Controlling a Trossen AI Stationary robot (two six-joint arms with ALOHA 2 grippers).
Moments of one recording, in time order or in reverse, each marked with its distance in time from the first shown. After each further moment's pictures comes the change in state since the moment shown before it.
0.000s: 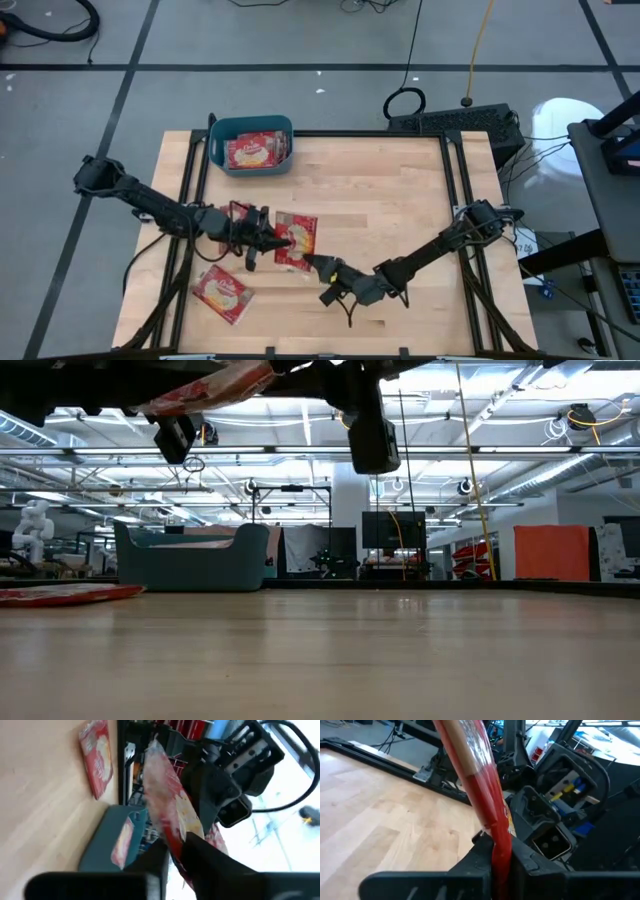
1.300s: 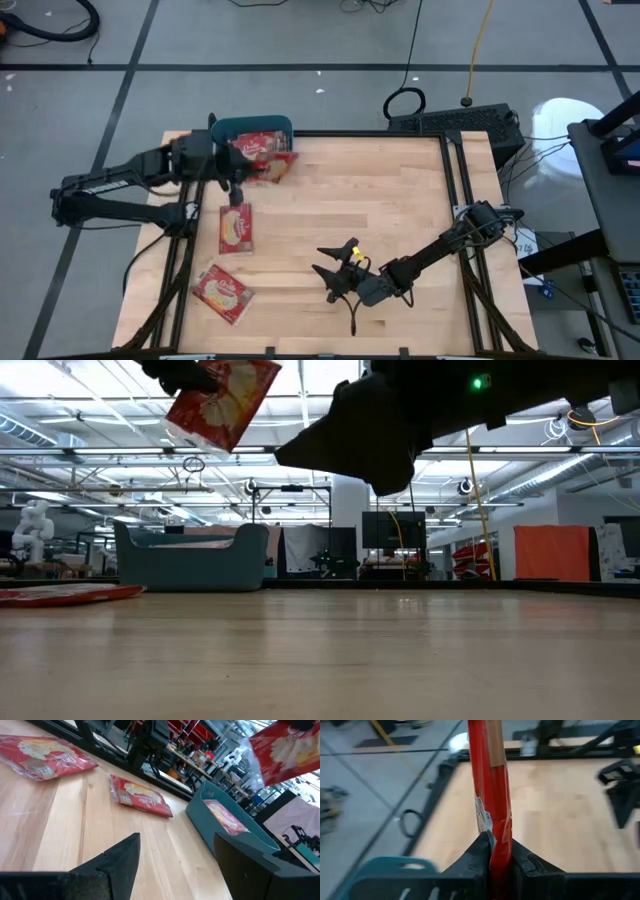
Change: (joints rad) left arm 0.558 -0.302 0.613 -1.314 0.136 0.619; right arm 0.022 0.000 -0.139 -0.017 -0.002 1.316
